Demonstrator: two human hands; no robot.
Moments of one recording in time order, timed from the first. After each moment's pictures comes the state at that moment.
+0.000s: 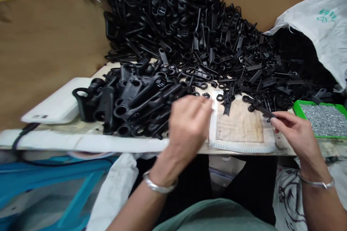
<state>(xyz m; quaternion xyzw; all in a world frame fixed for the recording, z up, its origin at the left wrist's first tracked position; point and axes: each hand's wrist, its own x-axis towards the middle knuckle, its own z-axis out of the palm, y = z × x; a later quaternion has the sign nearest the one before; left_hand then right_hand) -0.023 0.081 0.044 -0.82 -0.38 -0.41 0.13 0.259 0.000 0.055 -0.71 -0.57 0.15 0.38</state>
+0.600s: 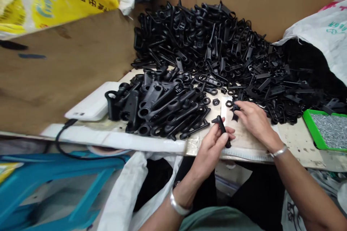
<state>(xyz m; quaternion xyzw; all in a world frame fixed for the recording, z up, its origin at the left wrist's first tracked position) -0.005 0.035 0.007 -0.52 -0.38 -0.44 -0.63 0.170 0.084 0.044 -0.62 -0.75 0.06 0.21</state>
